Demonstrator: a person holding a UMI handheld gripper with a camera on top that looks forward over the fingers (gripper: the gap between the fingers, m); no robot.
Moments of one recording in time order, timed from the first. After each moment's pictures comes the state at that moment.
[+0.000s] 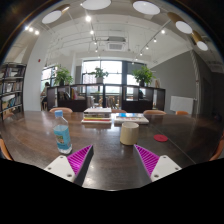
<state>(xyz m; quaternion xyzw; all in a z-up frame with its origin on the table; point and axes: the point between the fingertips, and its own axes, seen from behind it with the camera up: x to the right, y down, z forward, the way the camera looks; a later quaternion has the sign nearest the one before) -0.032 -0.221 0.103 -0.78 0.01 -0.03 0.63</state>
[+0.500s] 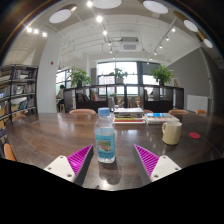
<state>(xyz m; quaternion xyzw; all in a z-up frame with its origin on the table) -0.207 -0.172 0.079 -0.77 -0.04 0.05 0.64</state>
